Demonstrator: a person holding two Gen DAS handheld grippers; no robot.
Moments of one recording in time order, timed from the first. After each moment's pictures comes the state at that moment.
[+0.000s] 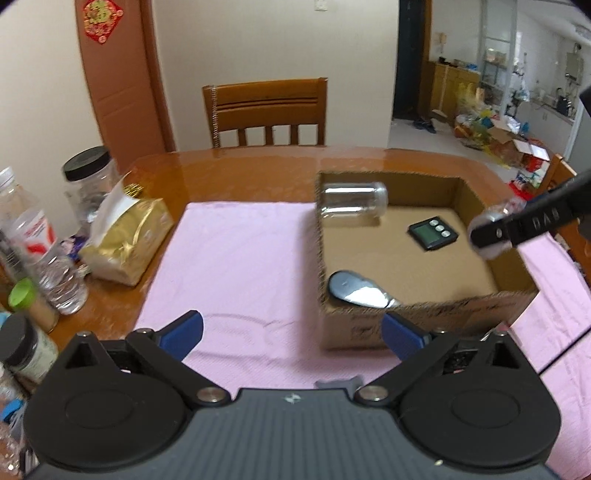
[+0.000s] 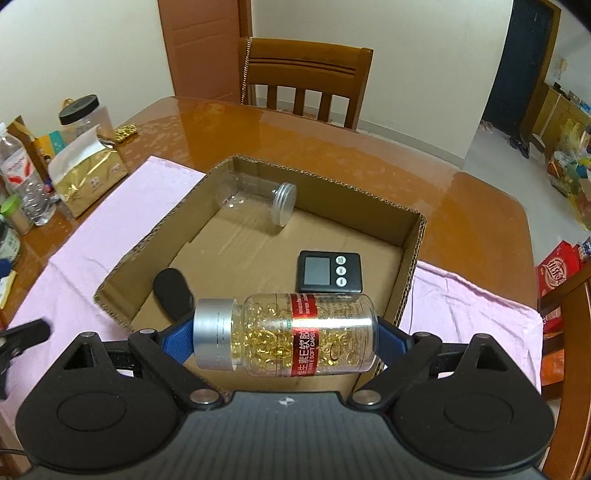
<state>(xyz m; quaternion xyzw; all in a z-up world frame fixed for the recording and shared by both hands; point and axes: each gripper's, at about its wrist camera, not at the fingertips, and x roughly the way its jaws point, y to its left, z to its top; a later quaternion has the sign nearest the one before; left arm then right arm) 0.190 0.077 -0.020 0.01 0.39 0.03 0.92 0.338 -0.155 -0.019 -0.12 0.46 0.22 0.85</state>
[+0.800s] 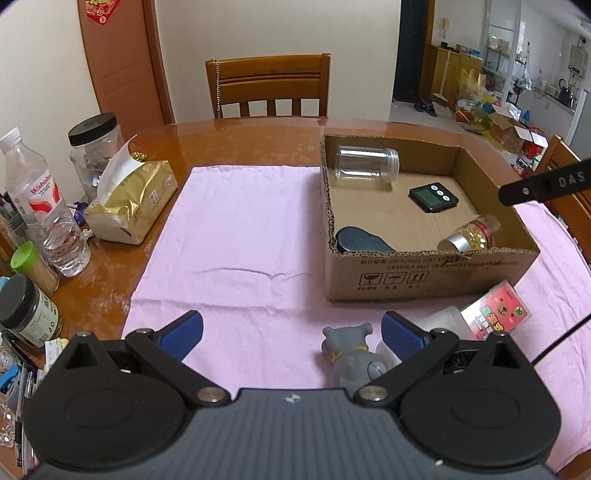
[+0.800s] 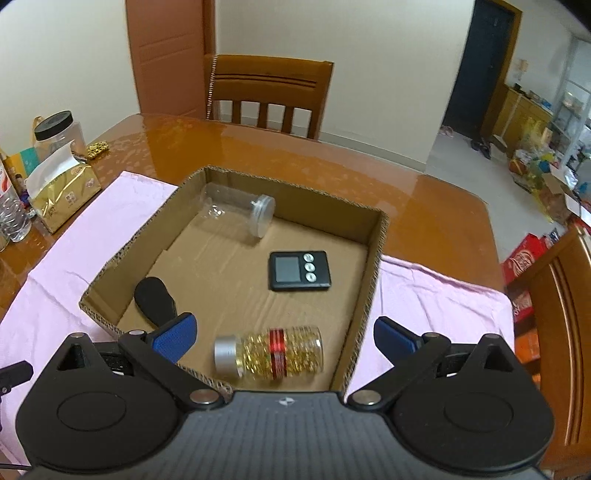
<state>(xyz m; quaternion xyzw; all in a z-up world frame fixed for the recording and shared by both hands) 0.166 0.084 -0.039 0.00 0.42 0.03 0.91 0.301 -0.169 -0.012 -0.11 0.43 0.16 0.88</state>
